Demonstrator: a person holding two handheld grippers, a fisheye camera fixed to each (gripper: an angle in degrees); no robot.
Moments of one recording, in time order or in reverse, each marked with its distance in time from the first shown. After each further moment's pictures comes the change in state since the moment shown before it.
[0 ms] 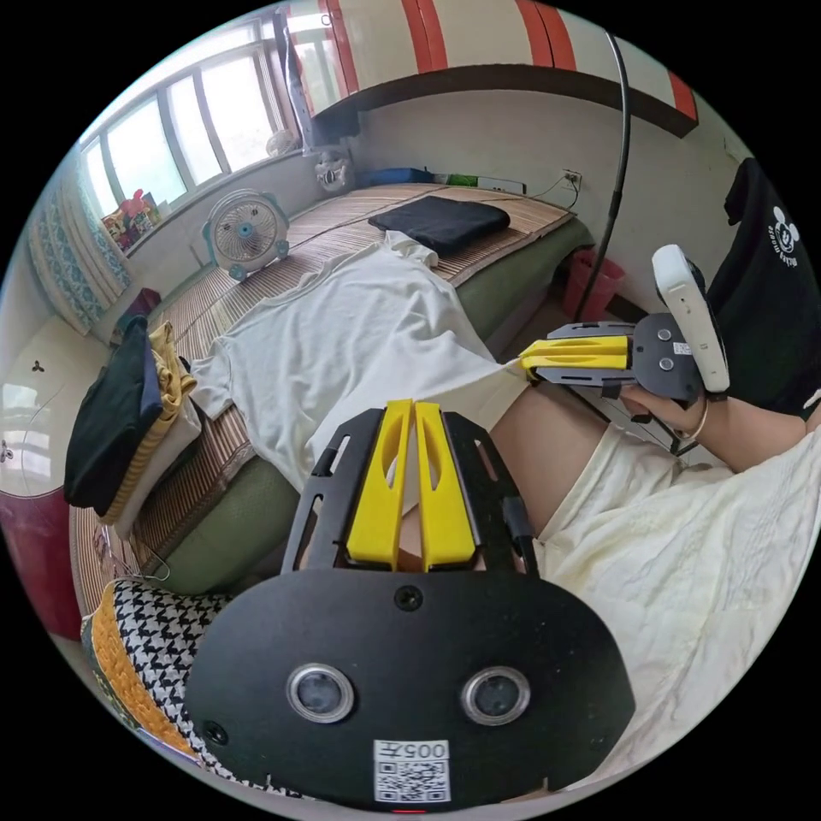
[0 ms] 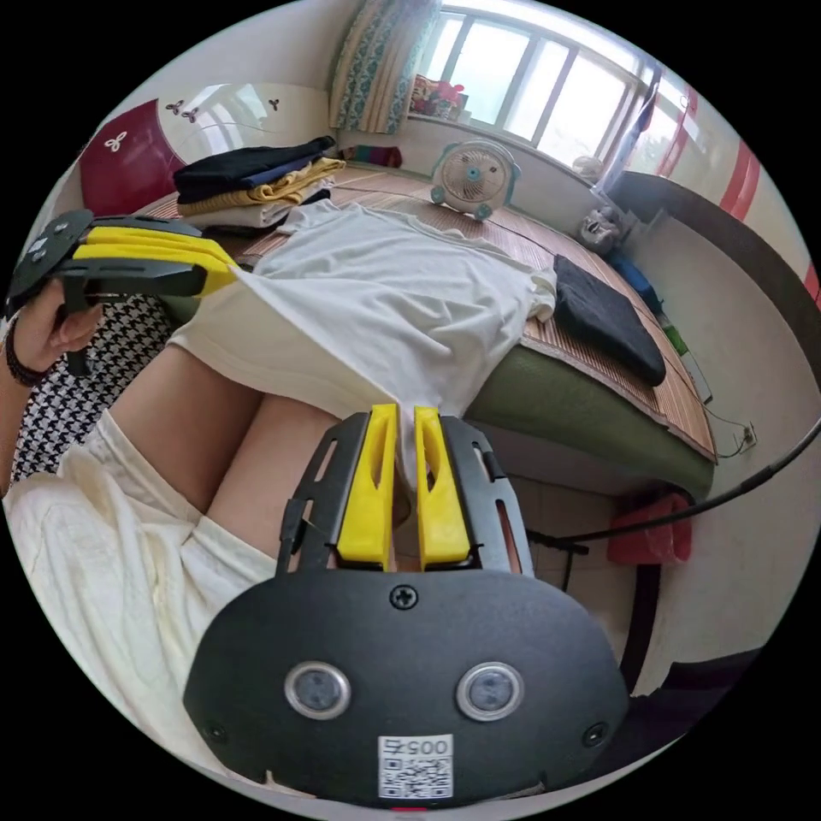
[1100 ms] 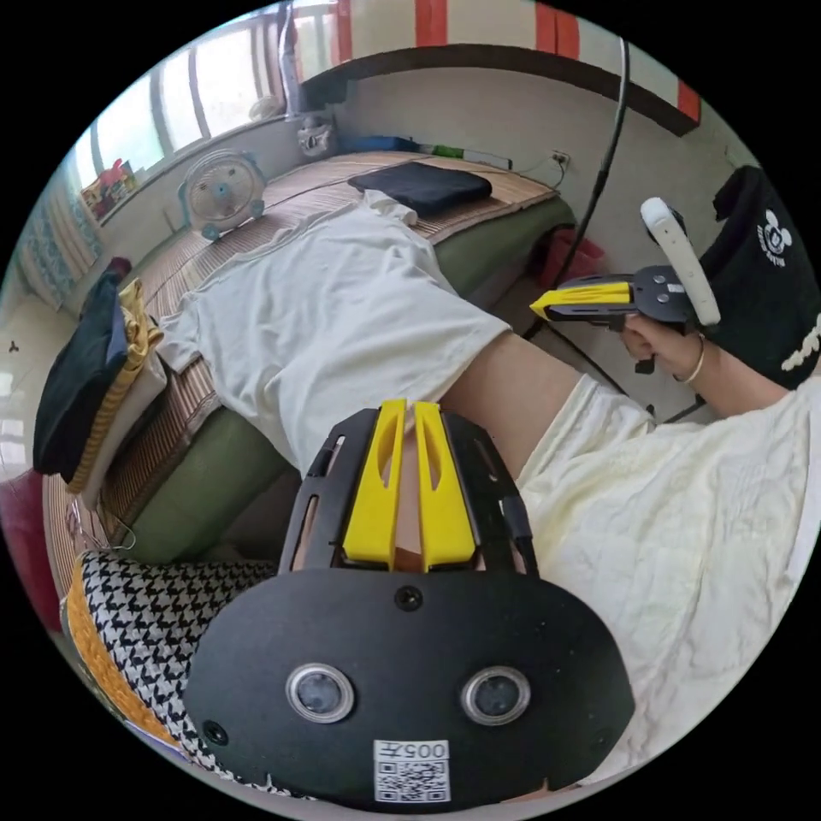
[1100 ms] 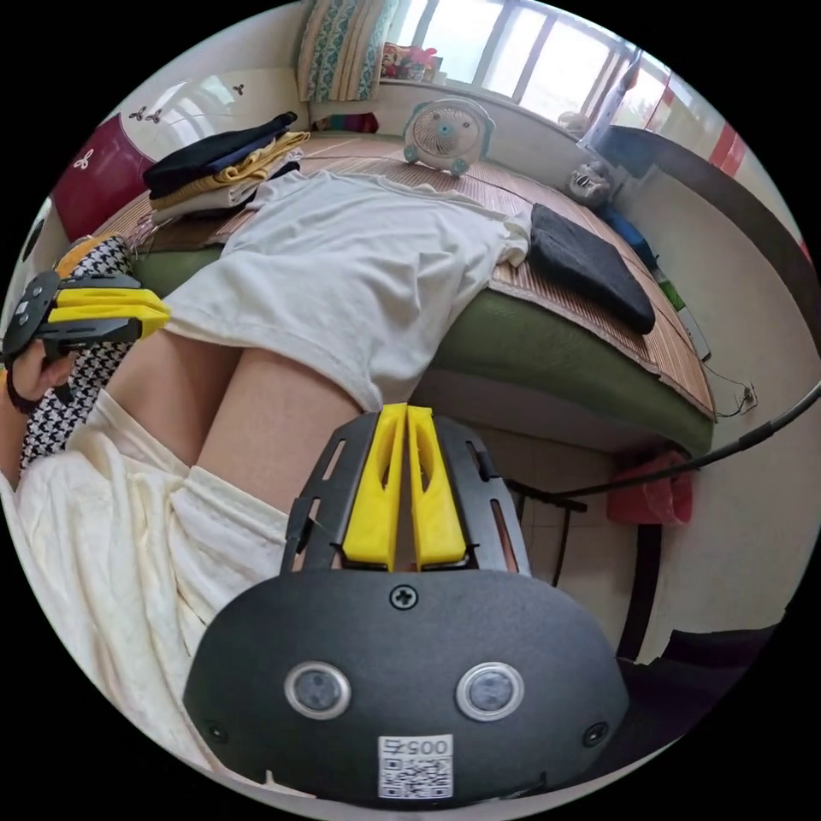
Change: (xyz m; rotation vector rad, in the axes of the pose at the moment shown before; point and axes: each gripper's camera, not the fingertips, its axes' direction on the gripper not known) left arm -0.009 0.001 0.033 -0.122 0.079 -0.062; right arm 0.035 -0.002 -0.004 -0.060 -0.057 0.047
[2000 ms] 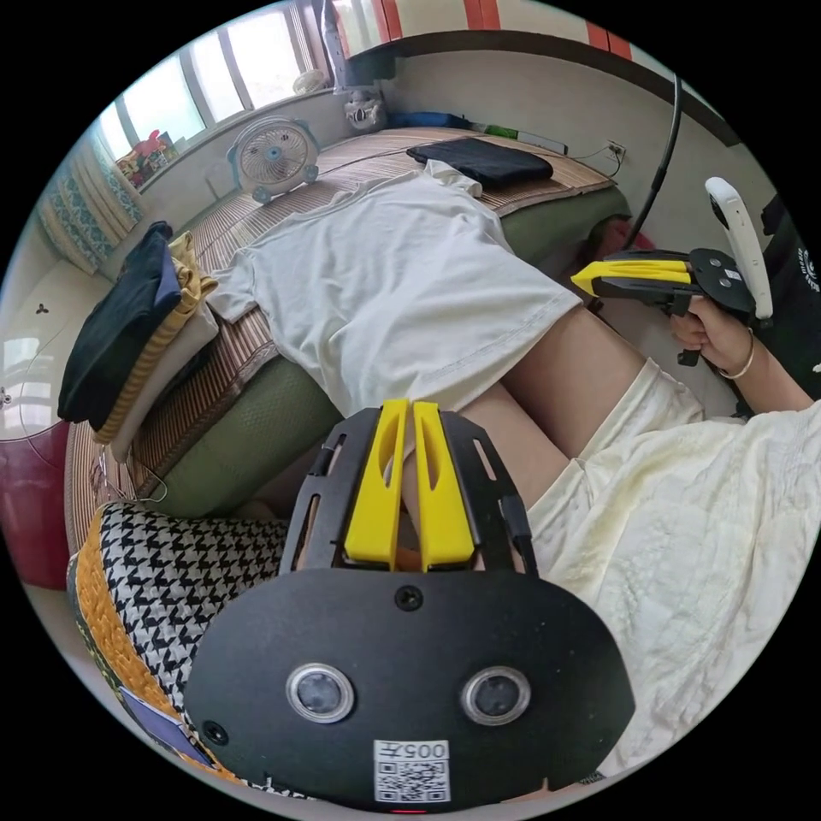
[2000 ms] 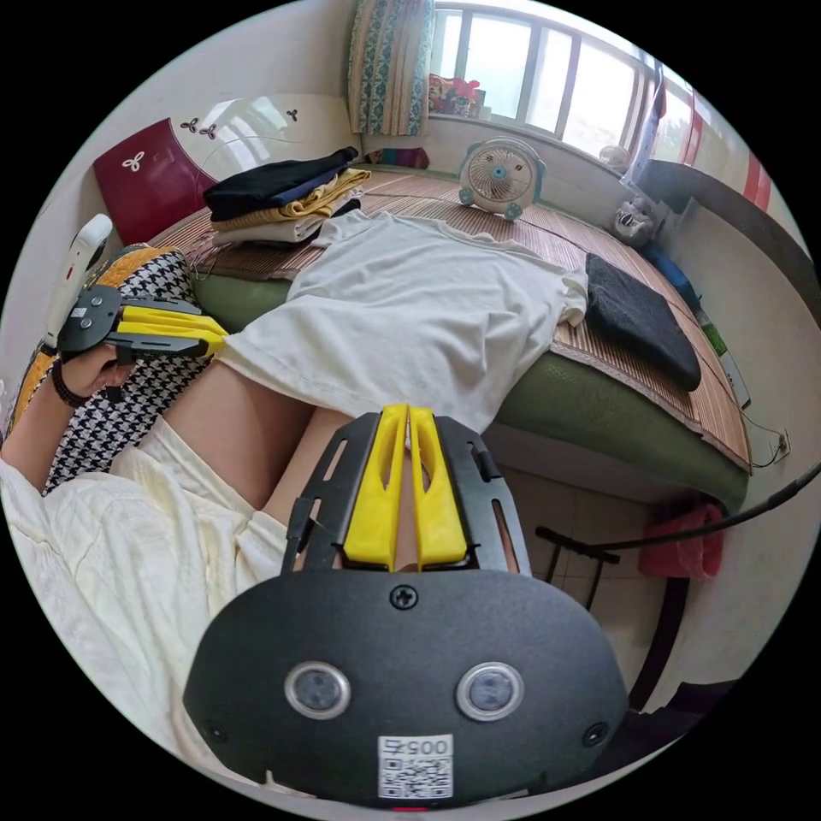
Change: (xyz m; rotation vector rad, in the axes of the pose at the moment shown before) left arm -0.012 0.014 0.005 -0.042 -0.098 -0.043; right arm -0.015 -0.016 -0.005 0.069 -0.124 -0.080
